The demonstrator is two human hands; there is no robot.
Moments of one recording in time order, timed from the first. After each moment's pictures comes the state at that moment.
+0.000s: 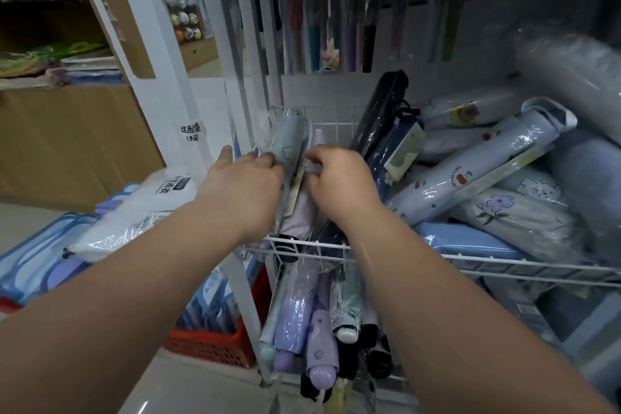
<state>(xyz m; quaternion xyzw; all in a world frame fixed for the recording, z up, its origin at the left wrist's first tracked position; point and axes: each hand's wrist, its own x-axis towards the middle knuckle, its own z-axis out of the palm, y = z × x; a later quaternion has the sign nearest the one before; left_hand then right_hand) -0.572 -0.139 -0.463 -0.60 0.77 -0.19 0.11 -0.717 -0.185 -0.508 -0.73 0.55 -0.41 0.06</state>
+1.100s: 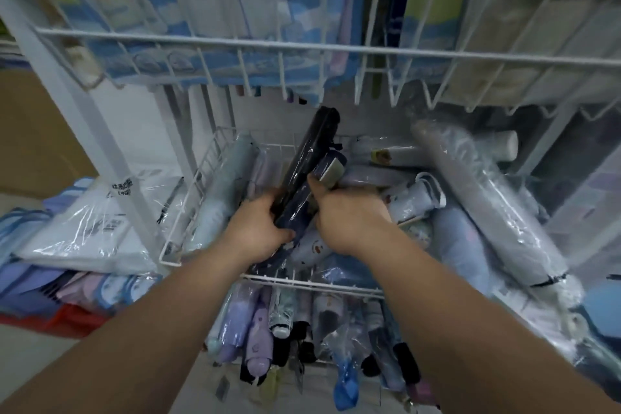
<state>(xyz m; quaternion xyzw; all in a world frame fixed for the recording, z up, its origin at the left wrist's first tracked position) -0.662 -0.158 -0.477 -0.63 0.69 0.27 -0.23 -0.830 -0.152 -0.442 -0.79 0.61 0.02 -0.06</state>
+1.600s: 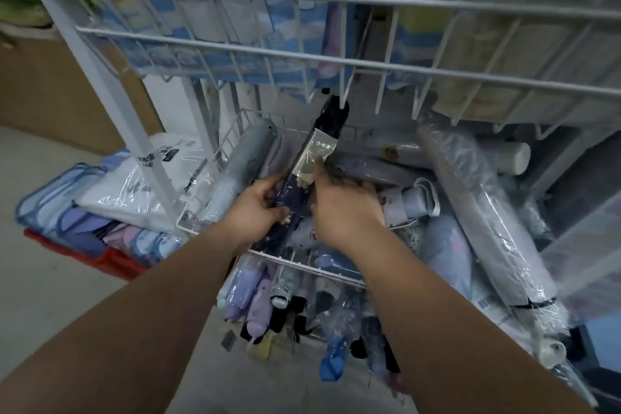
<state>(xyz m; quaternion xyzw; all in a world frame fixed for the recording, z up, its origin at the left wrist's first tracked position) -0.665 -0.144 -0.487 -0.59 0.55 0.43 -0.40 -0.837 -0.144 -0.444 -0.81 0.59 -0.08 0.01</state>
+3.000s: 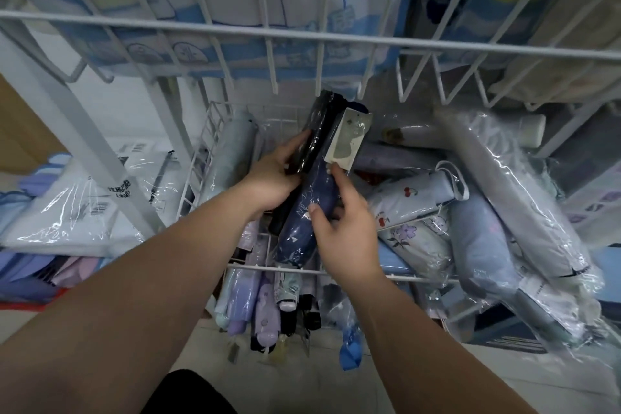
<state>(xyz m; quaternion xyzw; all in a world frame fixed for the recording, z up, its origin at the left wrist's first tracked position) -0.668 -0.220 -0.473 -0.51 0.67 0.45 -0.31 -0.801 -0.123 -0.514 -0.54 0.61 -0.52 0.28</state>
